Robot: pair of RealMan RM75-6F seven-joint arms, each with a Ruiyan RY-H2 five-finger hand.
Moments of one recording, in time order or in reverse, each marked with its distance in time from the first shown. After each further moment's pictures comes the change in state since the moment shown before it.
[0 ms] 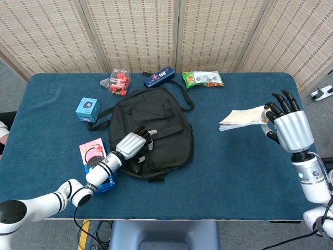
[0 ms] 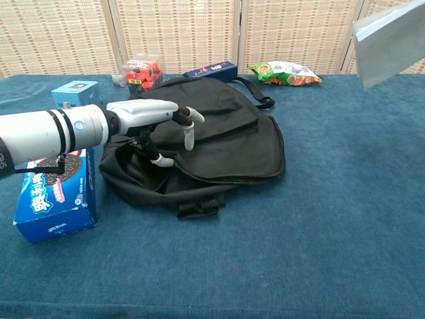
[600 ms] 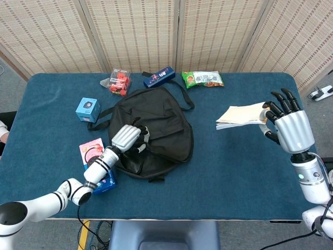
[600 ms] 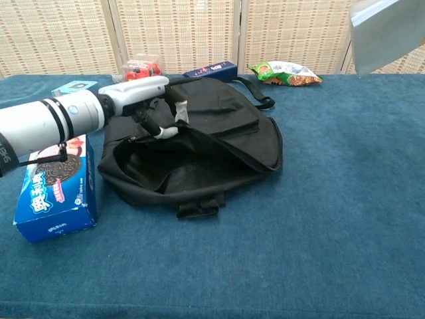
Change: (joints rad) left arm 0.022 -0.009 -0.057 0.034 -0.036 0.102 -0.107; right arm -0.004 0.006 0.015 -0.027 -0.037 0.054 0.042
